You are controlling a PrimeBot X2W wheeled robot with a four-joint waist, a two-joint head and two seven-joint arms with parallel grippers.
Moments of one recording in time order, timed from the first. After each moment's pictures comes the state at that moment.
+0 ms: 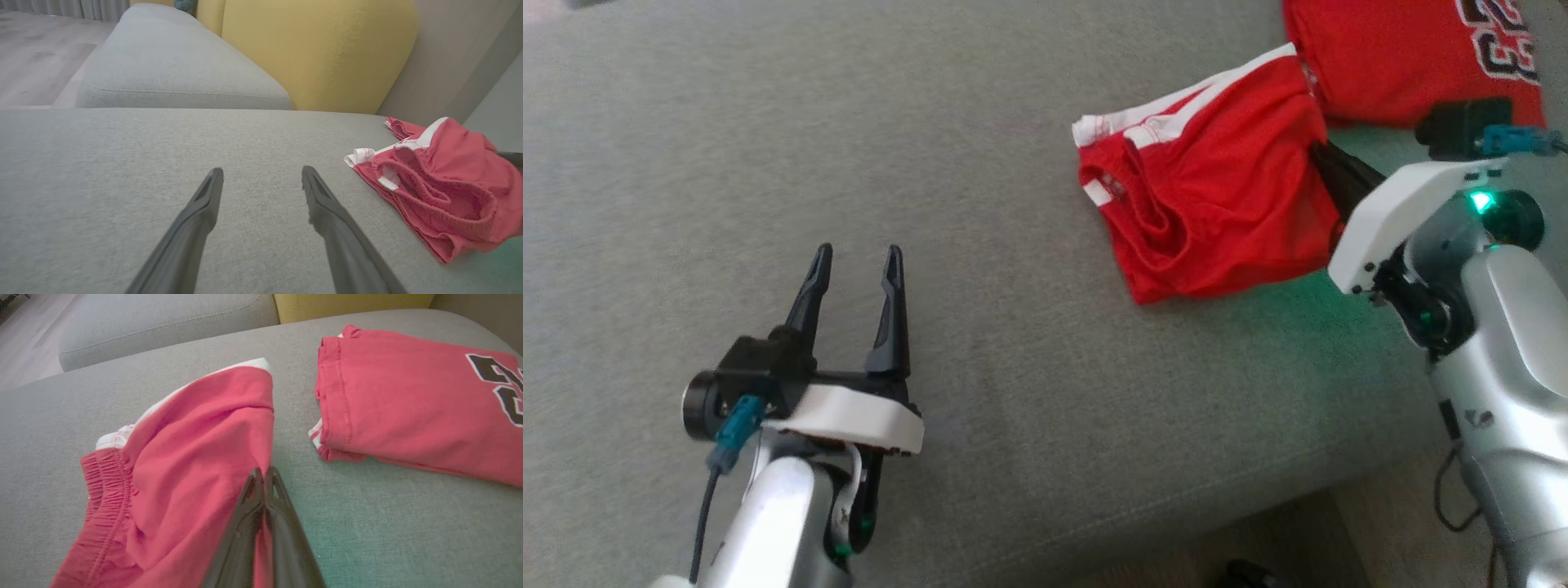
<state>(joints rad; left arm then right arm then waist) -0.17 0.07 -0.28 0.14 -0.22 0.08 -0.25 -0.62 -0.27 0.28 0.49 0.51 0.12 0.37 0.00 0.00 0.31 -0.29</state>
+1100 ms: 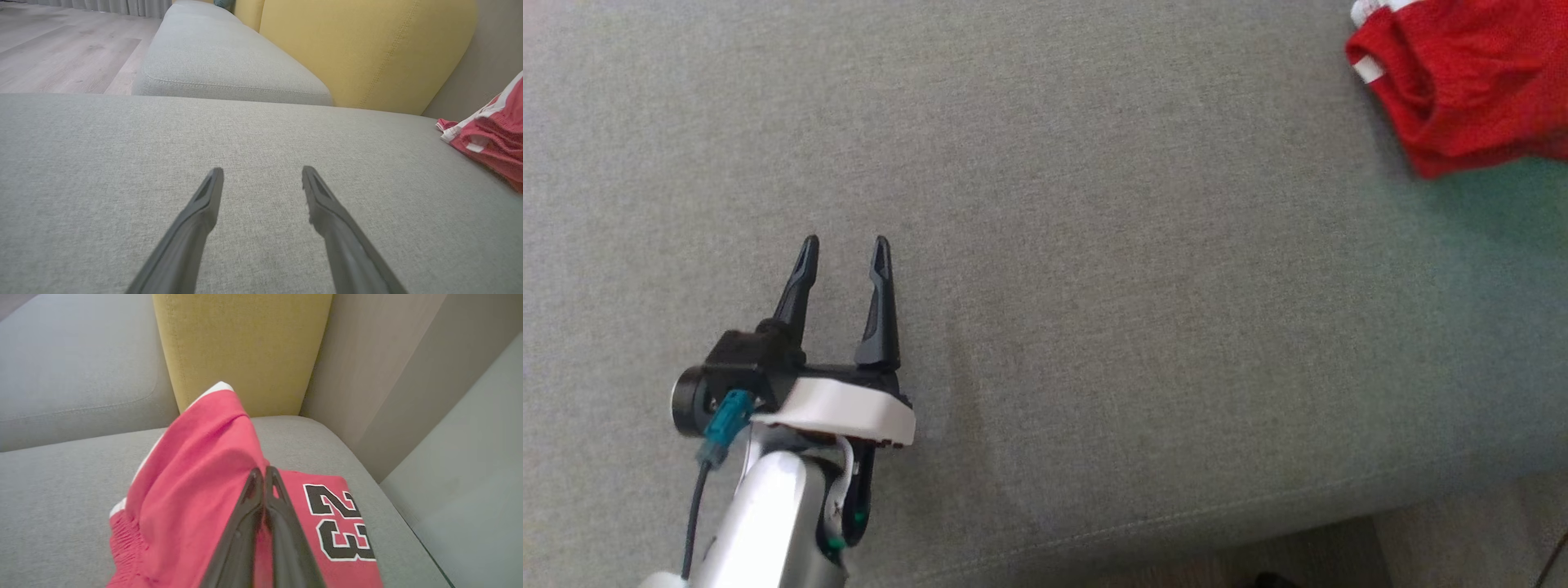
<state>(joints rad) -0.19 0.08 -0.27 0.14 -0.23 0.10 -0.25 -0.96 -0.39 -0.06 0.86 0.18 0.12 0.21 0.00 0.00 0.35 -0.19</state>
